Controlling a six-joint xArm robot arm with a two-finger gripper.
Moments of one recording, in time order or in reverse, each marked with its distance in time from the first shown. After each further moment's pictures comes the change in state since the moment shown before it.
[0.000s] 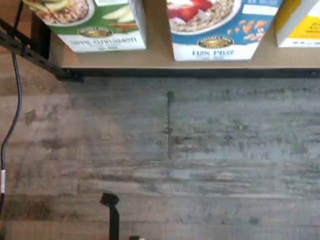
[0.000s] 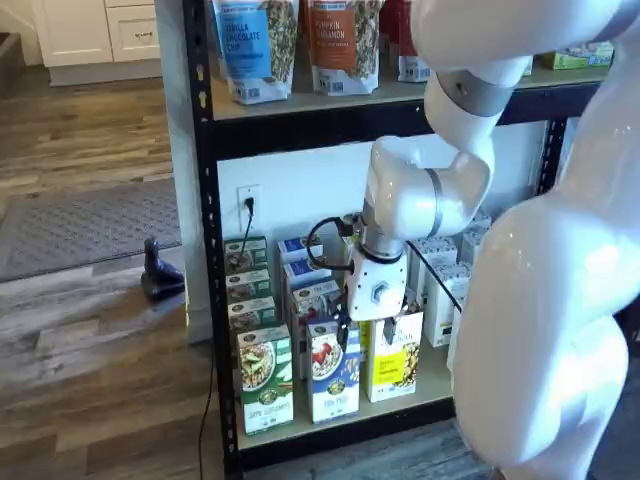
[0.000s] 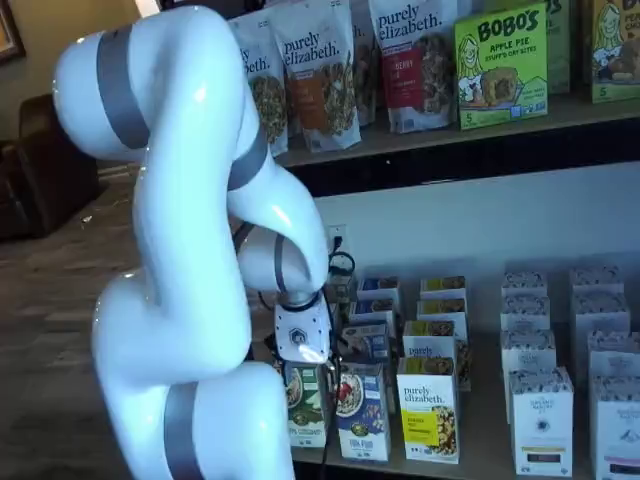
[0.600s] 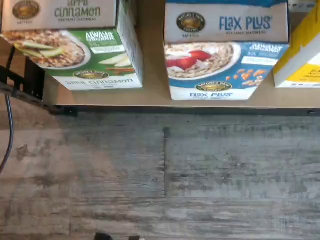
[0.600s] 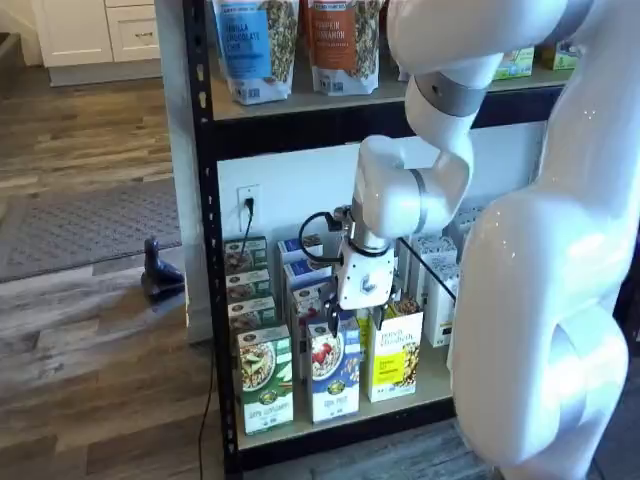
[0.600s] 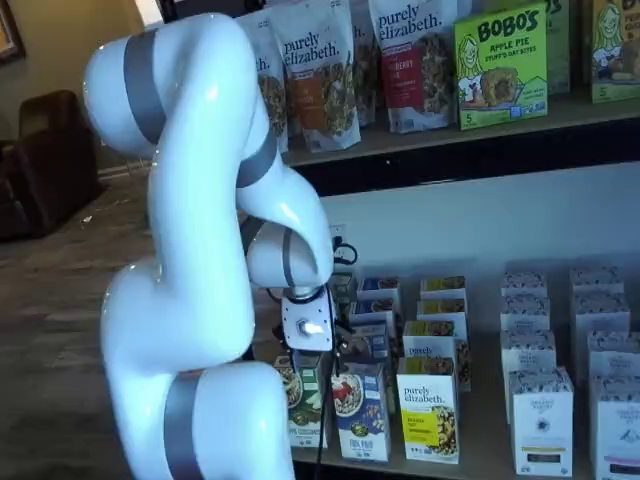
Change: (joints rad) arm -0.006 0.149 -0.130 -0.052 -0.066 0.036
